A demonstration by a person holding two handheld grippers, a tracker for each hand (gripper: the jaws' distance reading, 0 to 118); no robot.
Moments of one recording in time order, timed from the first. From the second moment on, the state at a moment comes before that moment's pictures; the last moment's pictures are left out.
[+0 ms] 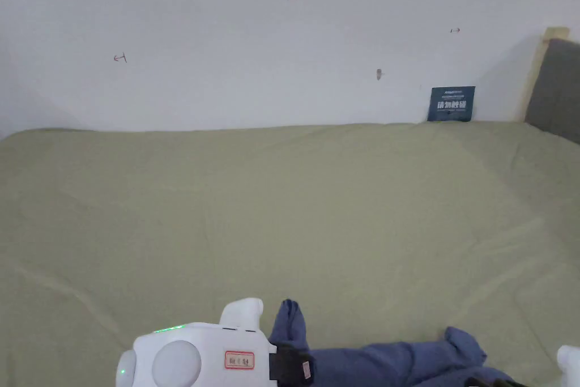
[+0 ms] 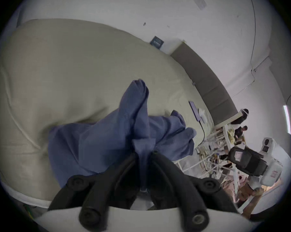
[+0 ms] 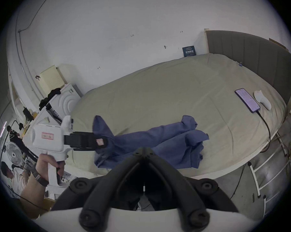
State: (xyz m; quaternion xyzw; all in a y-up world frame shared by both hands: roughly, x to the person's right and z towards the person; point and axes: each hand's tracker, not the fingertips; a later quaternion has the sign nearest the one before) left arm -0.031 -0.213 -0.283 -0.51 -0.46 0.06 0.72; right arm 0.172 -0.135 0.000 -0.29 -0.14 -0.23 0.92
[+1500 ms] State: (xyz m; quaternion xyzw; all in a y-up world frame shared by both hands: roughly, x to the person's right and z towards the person) left arm -0.094 -0.253 -0.274 -0.47 -0.44 0.26 0.72; right arm 0.154 -0.125 -0.007 -0.26 -0.10 -0.23 0.93
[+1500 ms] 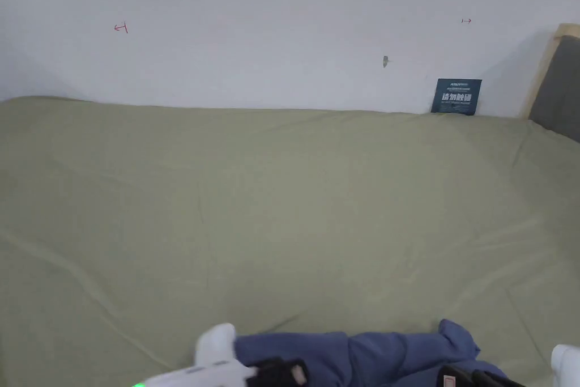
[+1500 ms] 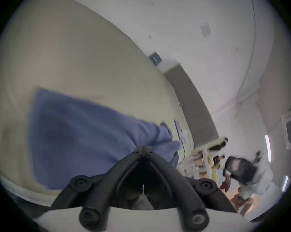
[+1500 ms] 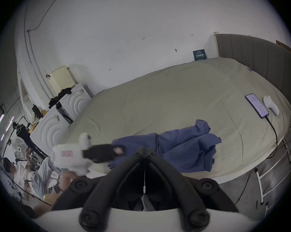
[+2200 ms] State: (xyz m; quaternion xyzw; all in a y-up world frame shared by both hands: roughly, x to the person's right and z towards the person) left arm -0.138 -0.340 -0.313 -0.54 -0.40 0.43 0.60; right arm 0.164 -0.111 -0.010 -0.24 -0.08 -0.24 0.94
